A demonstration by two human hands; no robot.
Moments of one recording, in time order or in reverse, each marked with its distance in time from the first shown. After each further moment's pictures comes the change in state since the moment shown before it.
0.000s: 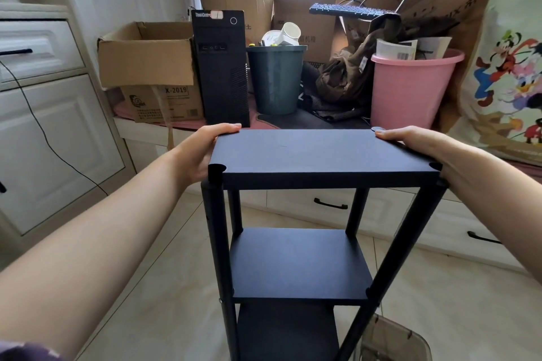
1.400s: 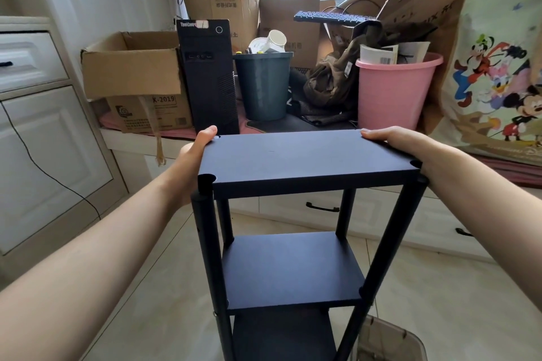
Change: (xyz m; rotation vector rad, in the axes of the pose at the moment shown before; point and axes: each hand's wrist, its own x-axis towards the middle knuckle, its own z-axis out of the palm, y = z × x) left_hand 0.004 -0.019 0.002 -0.018 0.077 0.221; right_hand 0.000 -0.002 -0.007 -0.085 0.038 0.017
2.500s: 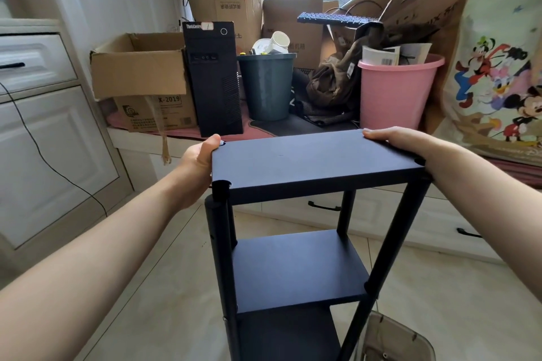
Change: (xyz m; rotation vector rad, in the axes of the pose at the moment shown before) left_hand -0.021 0.002 0.008 0.149 0.064 0.039; right_hand 0.000 0.000 -0.007 -0.164 0.062 -0.035
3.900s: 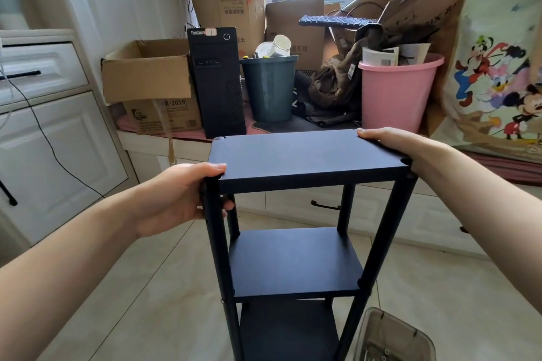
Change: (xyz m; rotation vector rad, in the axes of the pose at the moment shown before) left_hand -0.078 0.035 -0.020 -0.017 -0.337 -0.248; right_hand -0.007 0.007 0.004 0.075 -0.029 0.057
